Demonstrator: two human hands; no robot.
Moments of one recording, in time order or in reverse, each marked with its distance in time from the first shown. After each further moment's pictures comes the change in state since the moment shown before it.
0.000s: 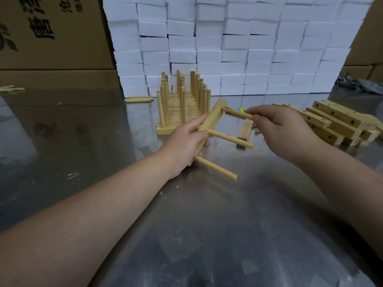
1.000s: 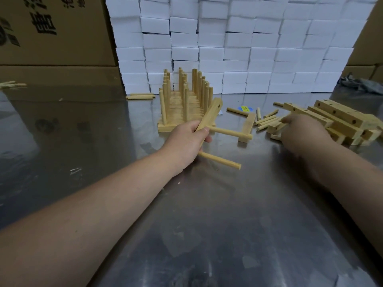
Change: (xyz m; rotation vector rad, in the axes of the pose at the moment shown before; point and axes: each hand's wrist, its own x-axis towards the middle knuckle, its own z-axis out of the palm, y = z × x) left_hand 0.001 -0.005 0.003 0.177 0.111 -0.006; right_hand 0.017 0.032 -0.011 -0.491 -0.085 0.573
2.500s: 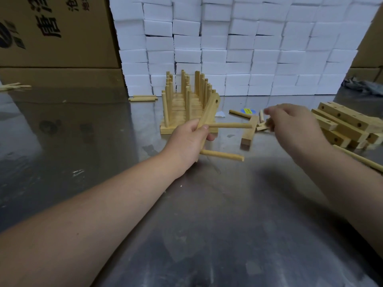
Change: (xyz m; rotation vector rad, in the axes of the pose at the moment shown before) left_hand -0.003 0.005 0.000 -0.019 0.065 0.023; right_hand -0.025 -0.024 -0.001 0.705 0.126 -0.255
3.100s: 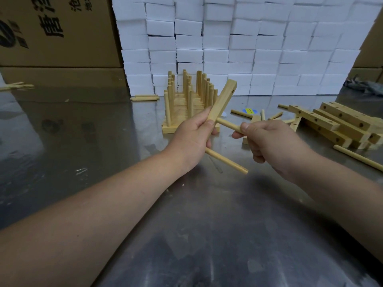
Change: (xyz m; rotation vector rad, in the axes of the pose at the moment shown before) left_hand -0.005 0.009 -0.002 -0.089 -0.087 0.163; right_hand -0.031 -0.013 0.018 0.305 -0.389 0.097
